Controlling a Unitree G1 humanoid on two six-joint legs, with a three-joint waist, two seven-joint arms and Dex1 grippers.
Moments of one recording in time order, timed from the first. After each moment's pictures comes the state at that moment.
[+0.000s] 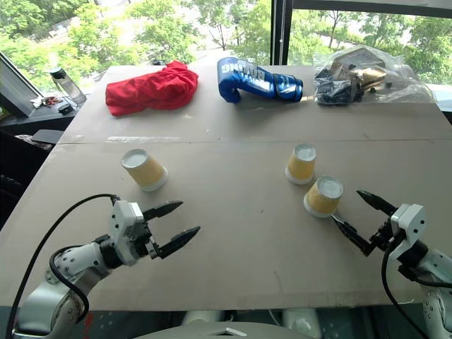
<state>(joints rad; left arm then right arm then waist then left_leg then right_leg) 0.25 0.67 0.17 -0.45 -0.56 0.23 -0.88 0.25 -0.56 -0.31 -0.15 0.54 -0.09 0.94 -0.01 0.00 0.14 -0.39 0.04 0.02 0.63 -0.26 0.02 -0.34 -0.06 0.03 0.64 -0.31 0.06</state>
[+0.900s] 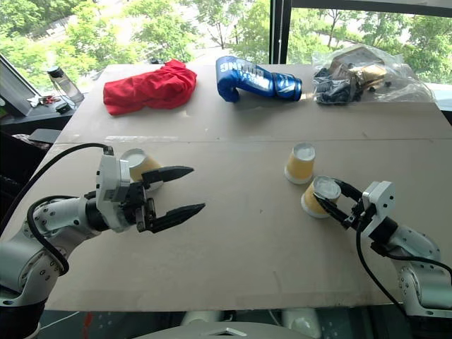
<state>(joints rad) 0.01 0.80 0.21 -0.58 -0.75 0.45 -0.92 0.12 -0.52 -0.20 -0.22 0.52 0.06 0.84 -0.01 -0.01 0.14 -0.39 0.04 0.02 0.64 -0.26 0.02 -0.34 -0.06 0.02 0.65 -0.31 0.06</state>
